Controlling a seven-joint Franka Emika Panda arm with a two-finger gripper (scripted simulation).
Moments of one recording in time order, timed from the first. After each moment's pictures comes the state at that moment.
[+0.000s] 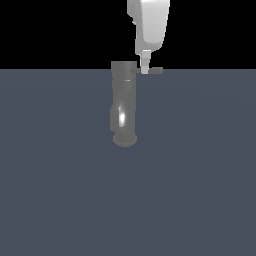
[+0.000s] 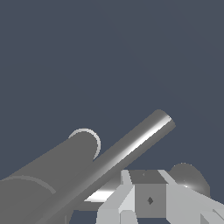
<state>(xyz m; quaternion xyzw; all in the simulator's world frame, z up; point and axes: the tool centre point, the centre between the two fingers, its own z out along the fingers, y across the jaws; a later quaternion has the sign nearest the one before) -0.039 -0.041 0.286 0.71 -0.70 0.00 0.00</state>
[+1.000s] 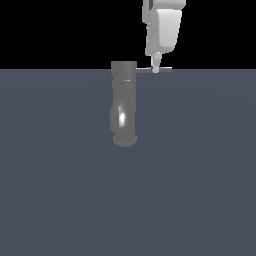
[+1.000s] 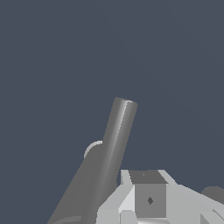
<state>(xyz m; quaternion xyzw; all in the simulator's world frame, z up) 0.013 -0.079 0.286 0.72 -0.70 0.00 0.00</state>
